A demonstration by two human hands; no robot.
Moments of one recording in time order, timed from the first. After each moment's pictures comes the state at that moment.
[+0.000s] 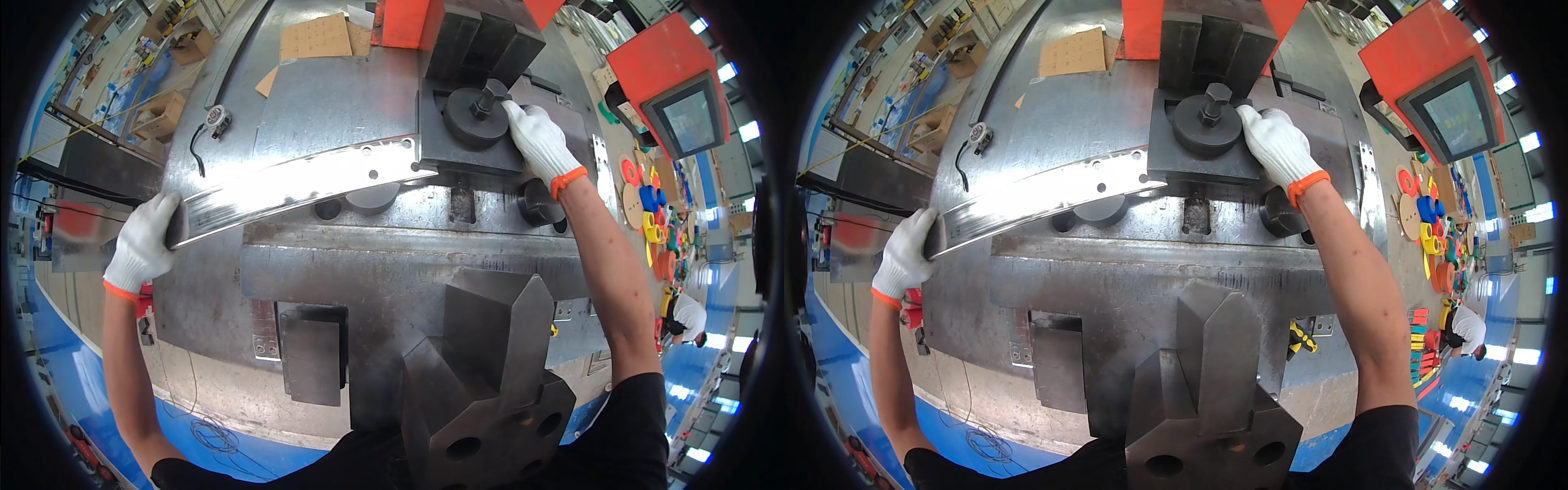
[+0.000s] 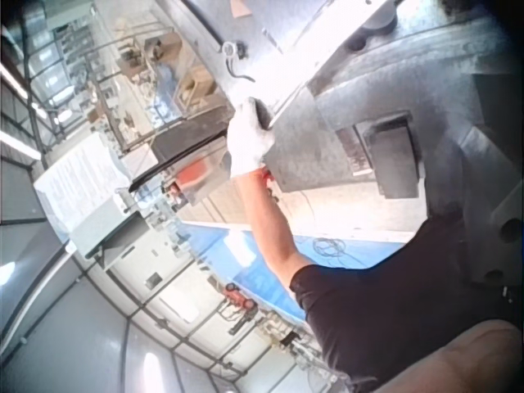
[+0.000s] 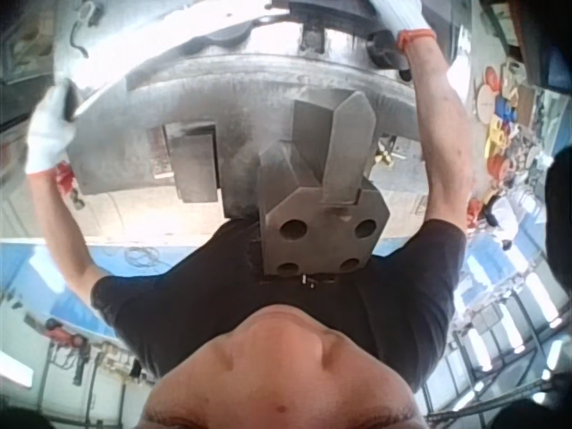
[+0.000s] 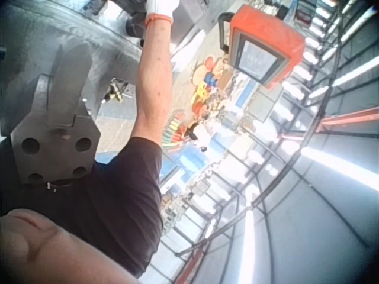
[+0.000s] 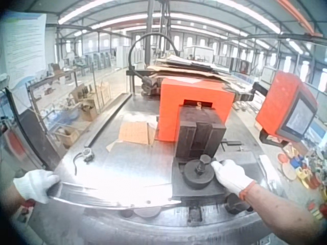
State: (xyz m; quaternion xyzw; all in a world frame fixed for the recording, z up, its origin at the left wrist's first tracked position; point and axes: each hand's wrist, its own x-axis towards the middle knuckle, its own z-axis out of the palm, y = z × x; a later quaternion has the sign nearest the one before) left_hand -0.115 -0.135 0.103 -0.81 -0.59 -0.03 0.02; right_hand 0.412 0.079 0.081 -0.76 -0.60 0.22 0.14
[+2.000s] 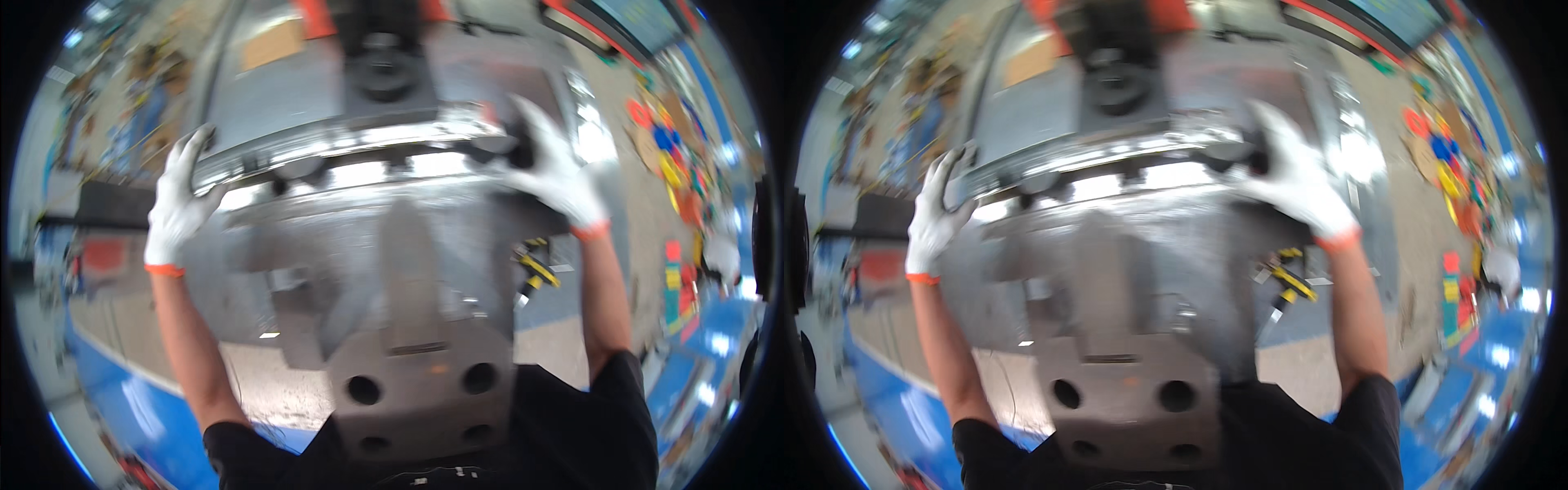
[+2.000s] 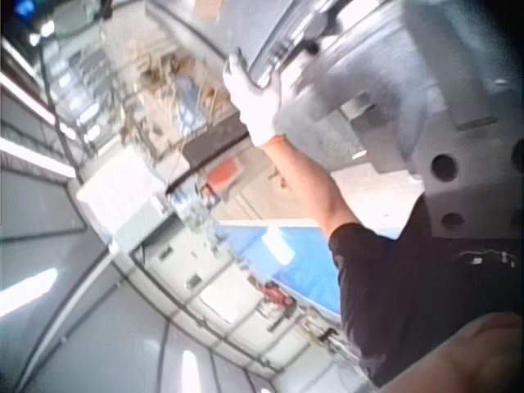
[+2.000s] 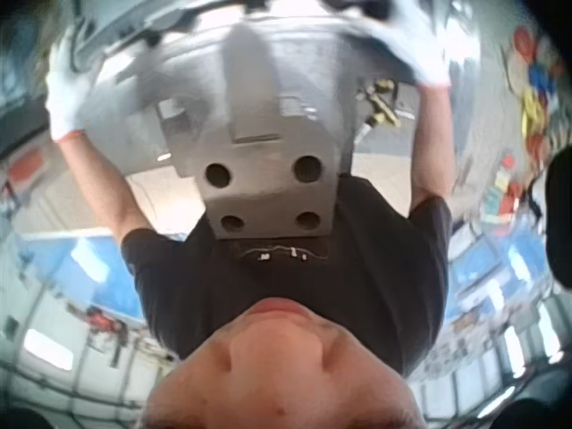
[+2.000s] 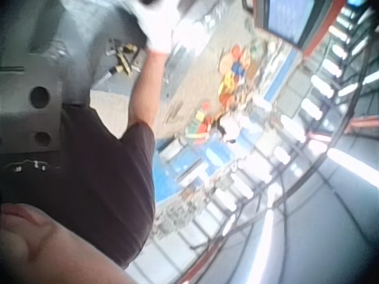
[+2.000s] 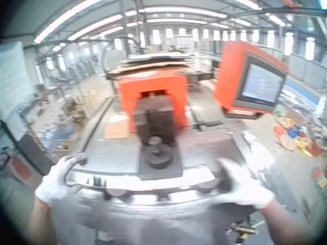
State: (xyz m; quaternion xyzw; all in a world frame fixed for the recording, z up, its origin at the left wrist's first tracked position) left_hand 0.041 -0.081 0.134 -0.77 -0.61 -0.18 -0.05; right_hand 0.556 -0.046 0.046 -0.53 -0.78 0.19 0.28
